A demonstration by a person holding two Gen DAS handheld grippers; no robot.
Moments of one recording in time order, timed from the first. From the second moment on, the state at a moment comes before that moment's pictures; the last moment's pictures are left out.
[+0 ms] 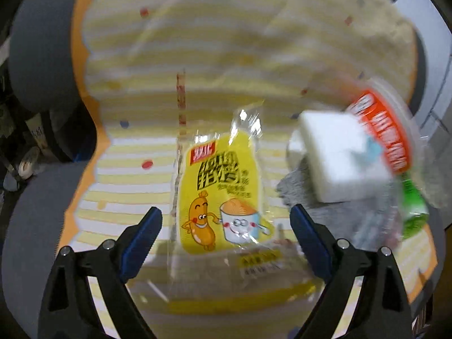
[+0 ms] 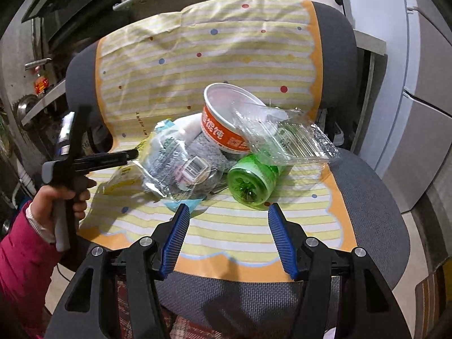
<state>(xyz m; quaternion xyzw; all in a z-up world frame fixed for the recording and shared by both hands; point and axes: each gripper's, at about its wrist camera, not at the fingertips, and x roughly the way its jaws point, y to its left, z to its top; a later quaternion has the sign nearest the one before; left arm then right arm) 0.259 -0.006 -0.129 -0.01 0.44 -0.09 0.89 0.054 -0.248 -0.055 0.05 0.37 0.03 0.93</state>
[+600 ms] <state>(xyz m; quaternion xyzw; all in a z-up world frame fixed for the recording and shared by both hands) 0.168 0.039 -0.094 -0.05 0.39 -0.10 0.91 0.070 -0.208 -0.058 0.02 0.36 0.08 0.93</state>
